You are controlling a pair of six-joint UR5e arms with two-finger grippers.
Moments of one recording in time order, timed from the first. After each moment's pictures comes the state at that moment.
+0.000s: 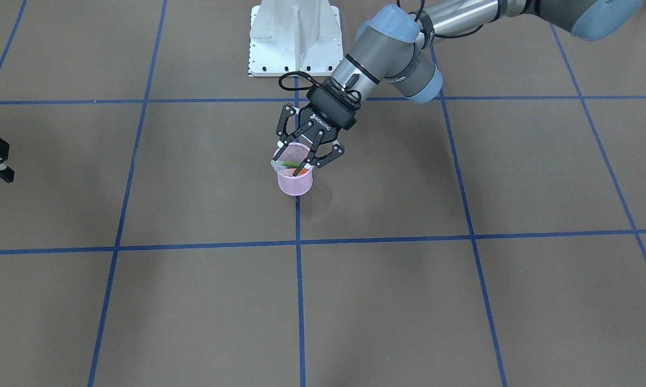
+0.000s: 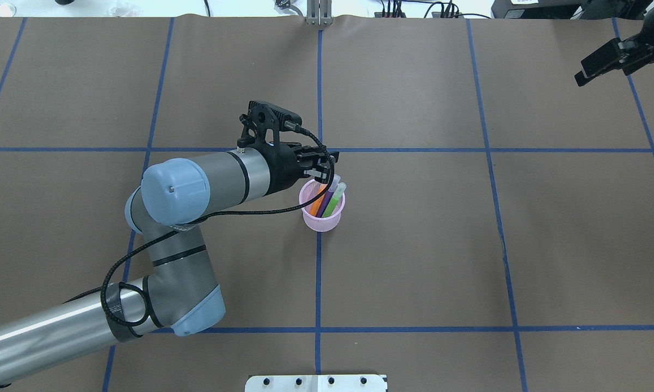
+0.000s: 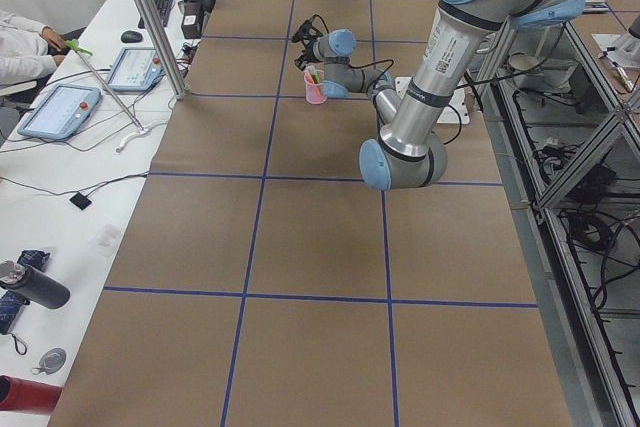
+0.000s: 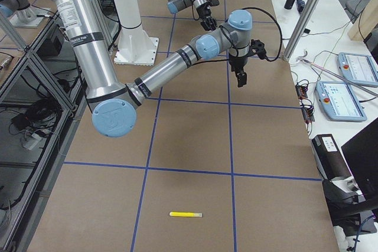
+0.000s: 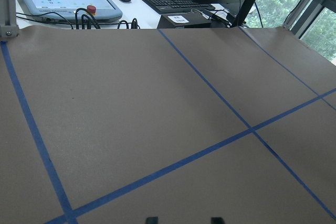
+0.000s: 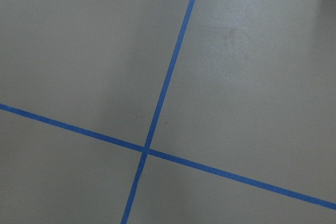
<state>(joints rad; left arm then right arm) -0.48 -2.20 -1.57 -2.53 -1.52 -0.90 1.25 -1.26 1.89 -1.68 2.29 0.32</state>
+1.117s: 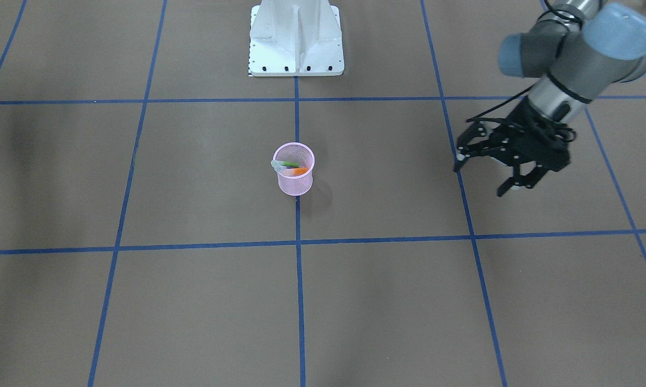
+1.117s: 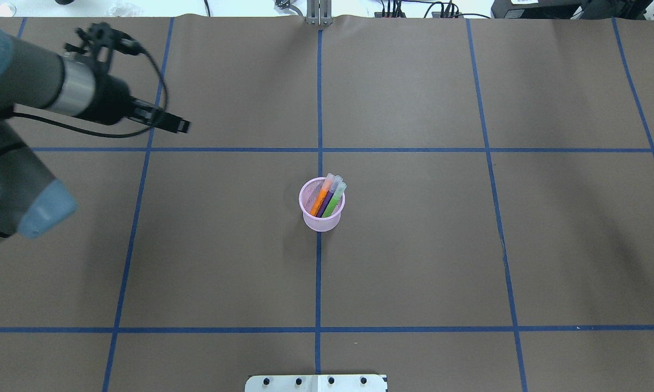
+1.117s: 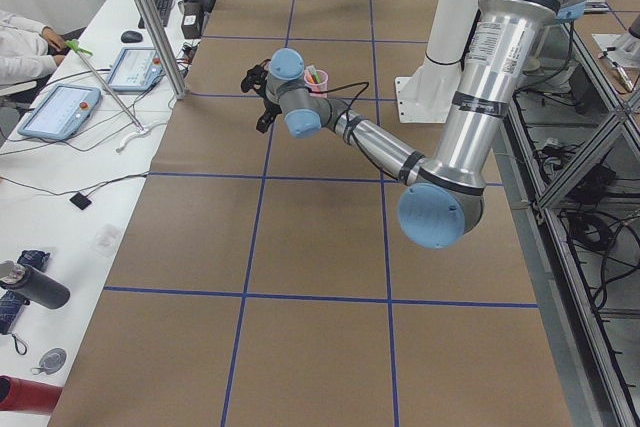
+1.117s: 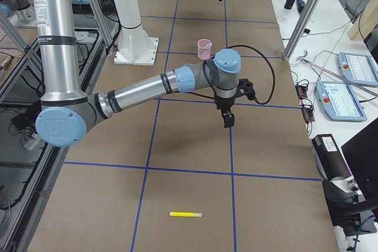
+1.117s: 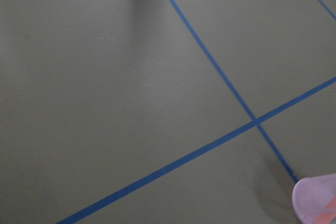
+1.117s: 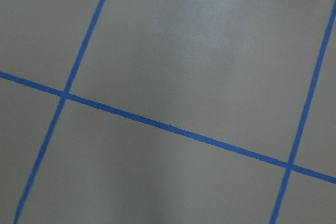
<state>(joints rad) -1.04 -1.79 -1.78 -2.15 -2.23 -0.52 1.44 -1.56 1.88 -1.68 2.30 -0.08</state>
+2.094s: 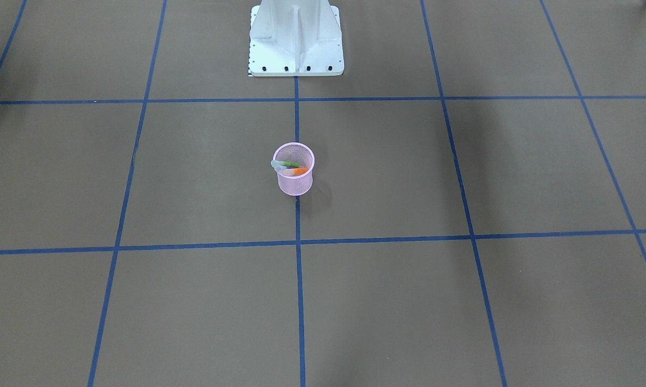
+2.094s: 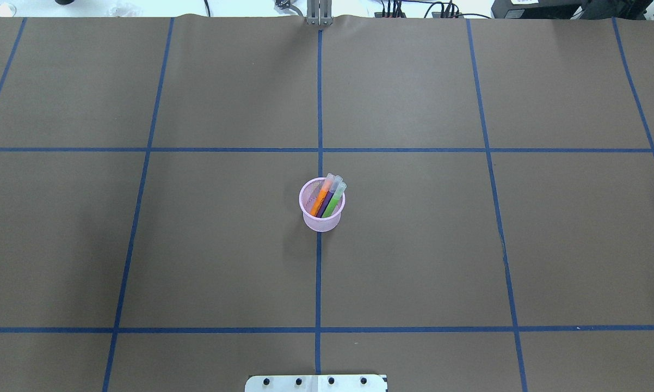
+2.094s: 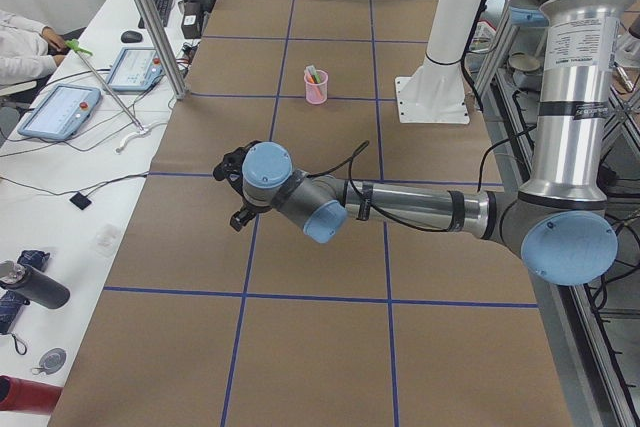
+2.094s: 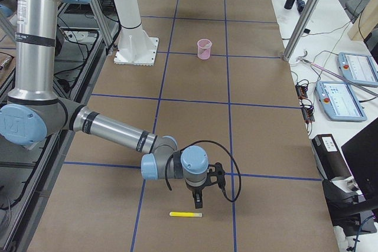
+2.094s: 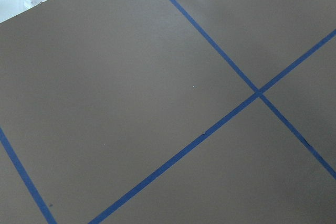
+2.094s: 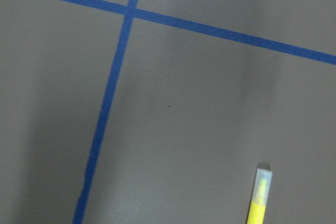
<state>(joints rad) -1.49 -1.57 -1.63 -2.15 -2.55 0.10 1.54 -1.71 1.33 -1.06 2.29 -0.04</state>
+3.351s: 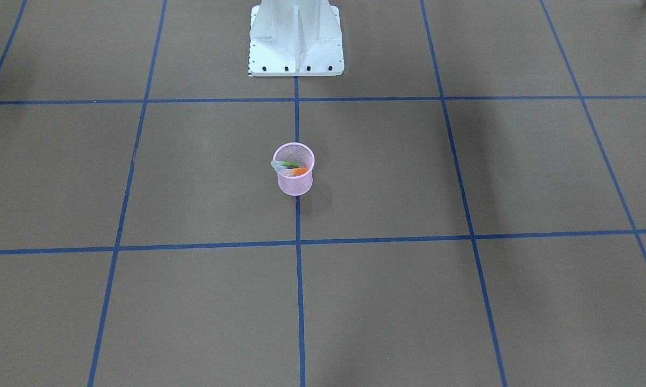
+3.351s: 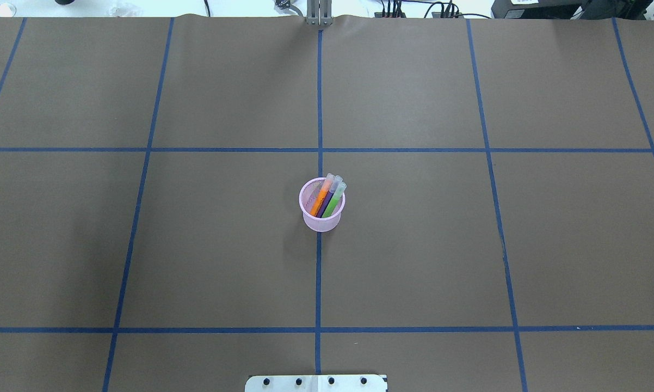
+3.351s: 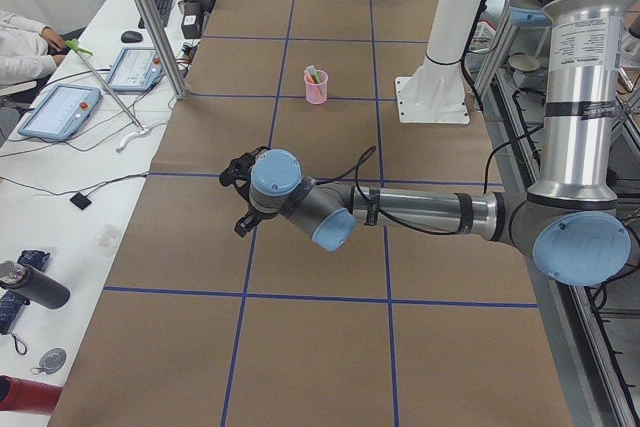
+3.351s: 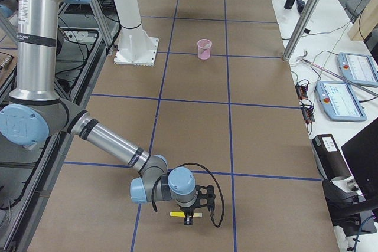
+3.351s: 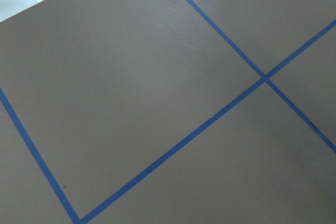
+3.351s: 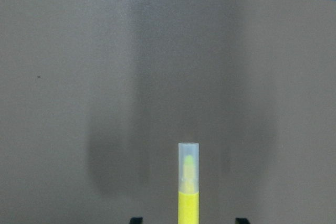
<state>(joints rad) -1.49 -1.55 -1.63 -2.19 -2.54 0.10 1.52 -1.69 1.13 -0.84 2.20 0.11</state>
